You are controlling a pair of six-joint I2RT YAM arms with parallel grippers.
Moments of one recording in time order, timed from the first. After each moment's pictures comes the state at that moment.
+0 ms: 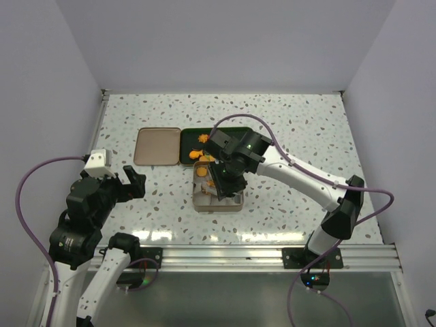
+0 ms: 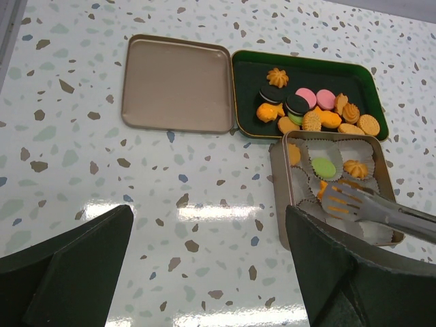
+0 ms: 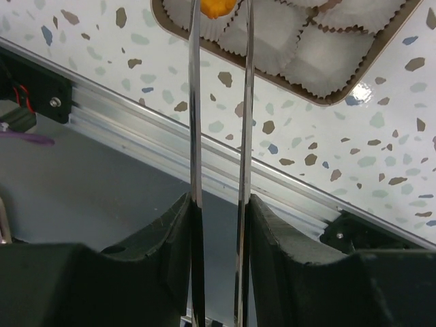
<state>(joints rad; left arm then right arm) -0.23 0.40 0.92 -0.88 -0.12 -0.30 1.00 1.67 1.74 -1.31 -0.02 0.65</state>
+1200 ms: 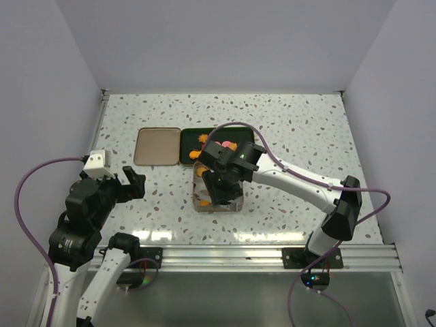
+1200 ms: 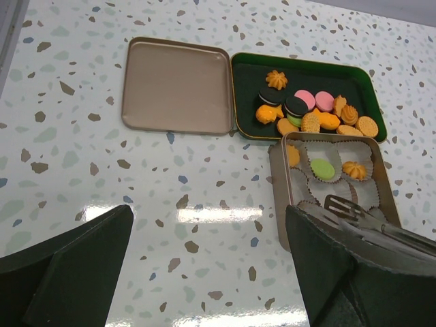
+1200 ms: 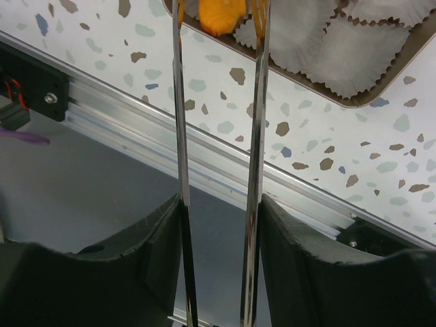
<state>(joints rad) -0.23 0.39 0.92 -0.88 -0.12 -0.30 1.07 1.67 1.62 -1.22 -0.01 0.70</state>
